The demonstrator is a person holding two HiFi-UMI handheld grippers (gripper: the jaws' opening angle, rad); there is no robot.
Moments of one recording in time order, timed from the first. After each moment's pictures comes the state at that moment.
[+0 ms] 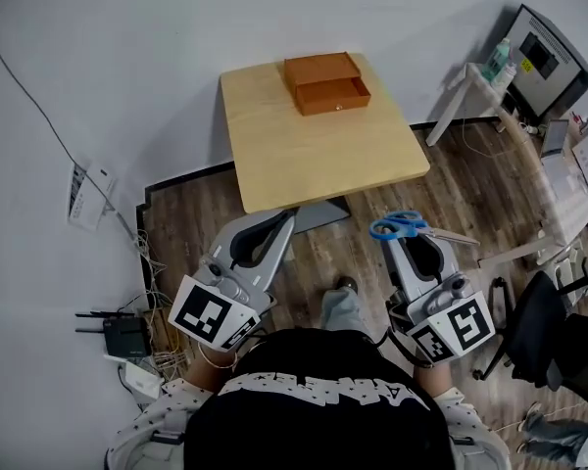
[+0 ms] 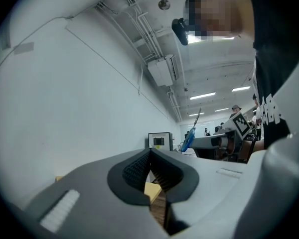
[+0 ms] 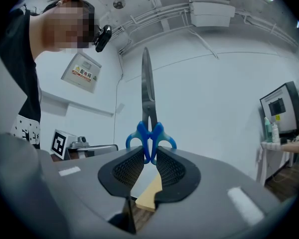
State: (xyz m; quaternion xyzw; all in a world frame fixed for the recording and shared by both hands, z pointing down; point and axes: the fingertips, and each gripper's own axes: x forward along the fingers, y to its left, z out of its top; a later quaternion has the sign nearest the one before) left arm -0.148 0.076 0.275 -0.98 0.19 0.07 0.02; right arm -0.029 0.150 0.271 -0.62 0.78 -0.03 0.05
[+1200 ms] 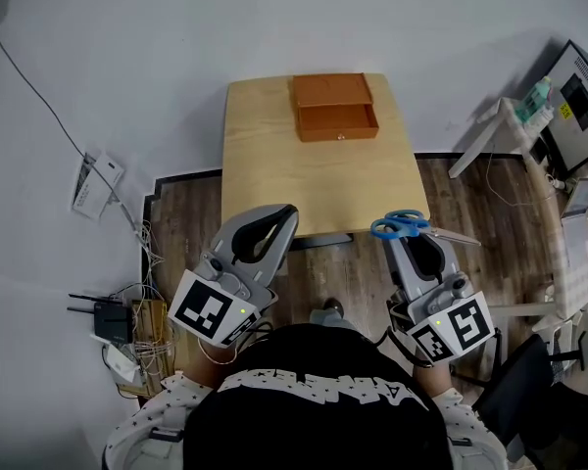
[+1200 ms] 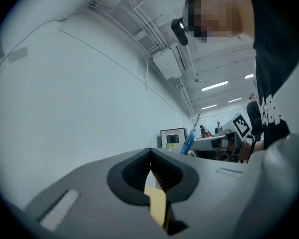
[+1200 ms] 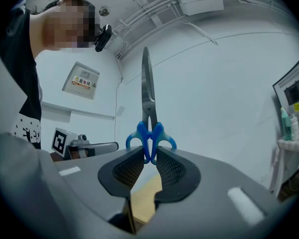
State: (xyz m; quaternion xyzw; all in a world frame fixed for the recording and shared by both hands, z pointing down) left arm -0.058 0.008 0.267 -0.96 0.27 0.06 0.03; right arm 0.071 0.061 0.274 -0.55 0.83 -0.04 0.06
